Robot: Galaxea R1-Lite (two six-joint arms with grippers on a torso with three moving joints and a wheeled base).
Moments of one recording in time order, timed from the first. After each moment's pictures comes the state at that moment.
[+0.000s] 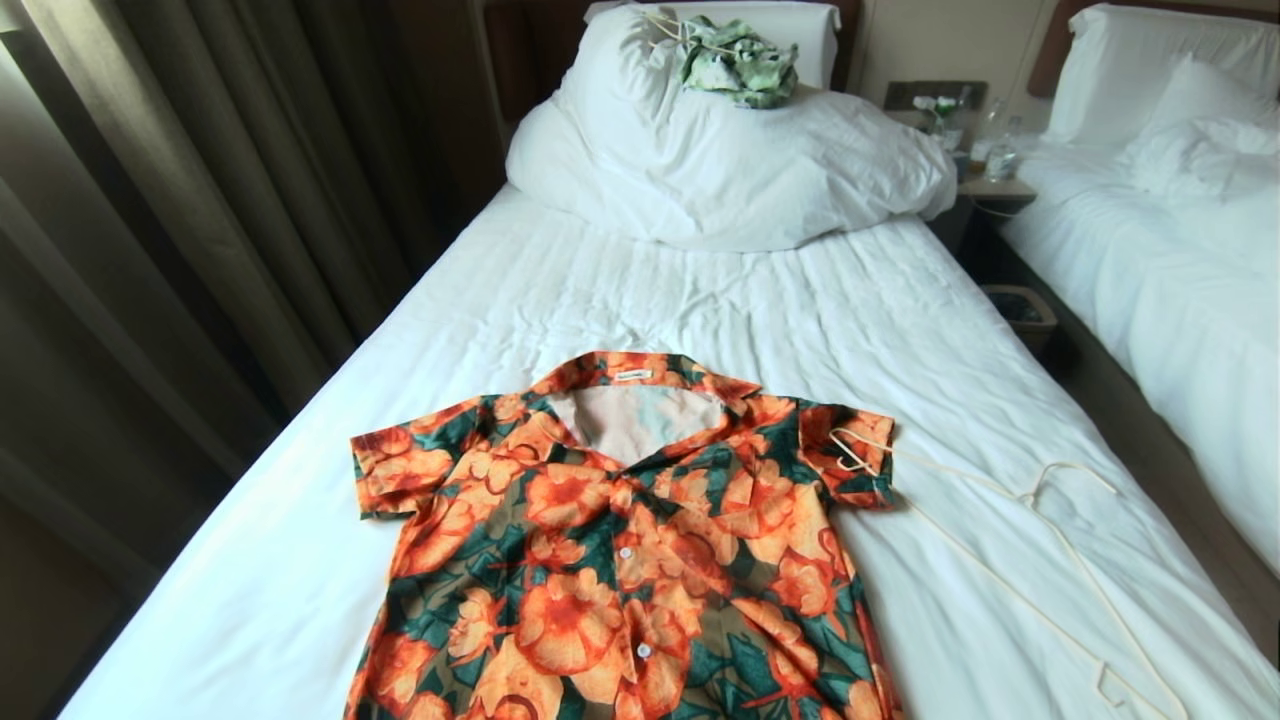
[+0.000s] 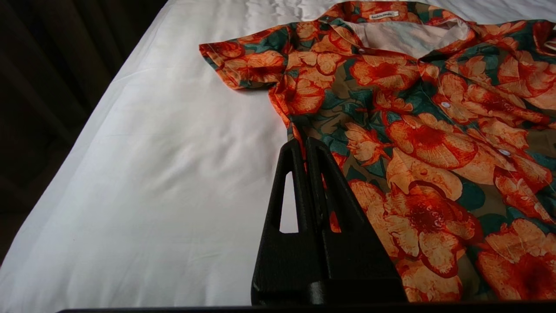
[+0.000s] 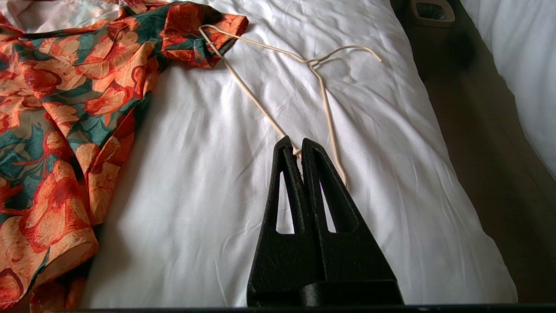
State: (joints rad) left arm 0.00 0.00 0.00 0.00 0.00 0.01; right arm 0.00 0.00 0.00 0.00 0.01 -0.02
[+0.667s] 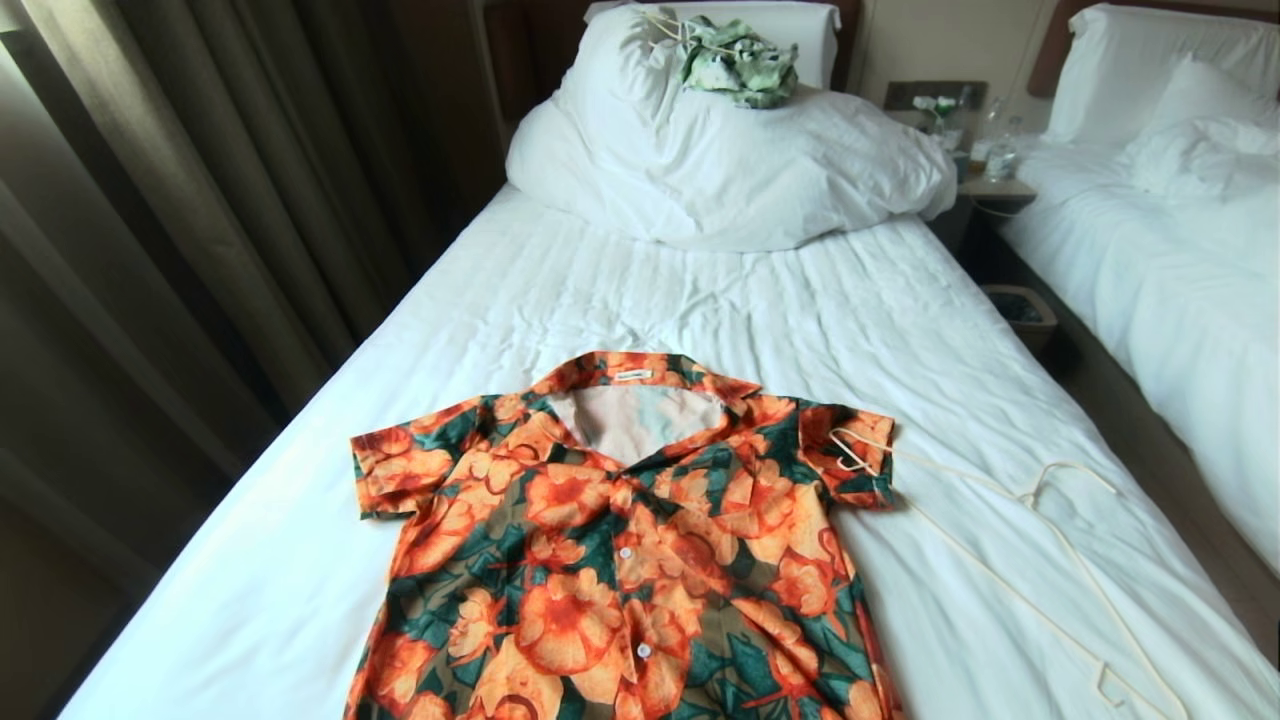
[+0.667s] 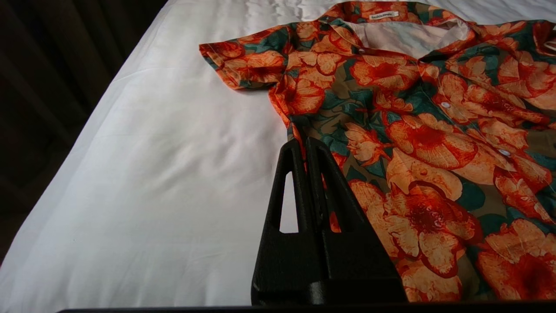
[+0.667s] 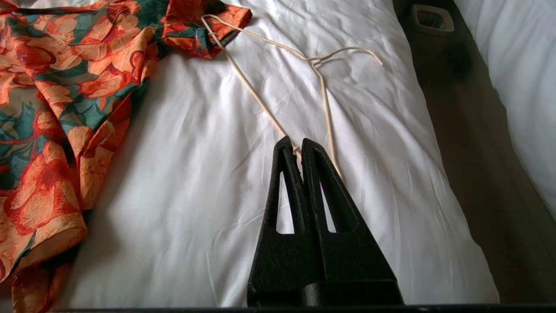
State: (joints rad) left arm 0.00 0.00 0.00 0.00 0.00 0.01; right arm 0.00 0.00 -0.01 0.01 0.03 -0.09
